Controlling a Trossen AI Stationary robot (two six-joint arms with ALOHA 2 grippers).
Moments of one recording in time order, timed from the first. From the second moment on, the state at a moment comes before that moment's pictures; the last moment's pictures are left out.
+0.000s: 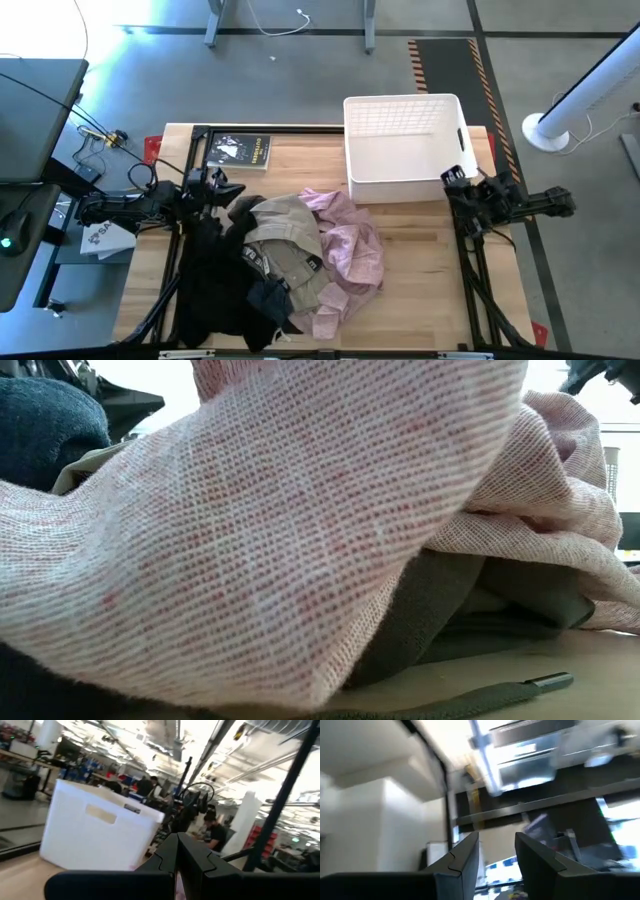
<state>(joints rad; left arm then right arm) -0.03 0.03 0.01 0.31 -0.23 -0.34 0.18 0.11 0.03 0.82 0.00 0.12</state>
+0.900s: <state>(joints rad) -0.03 0.03 0.01 0.32 -0.28 -0.34 0.22 1.49 1.24 -0.10 0.10 0.03</state>
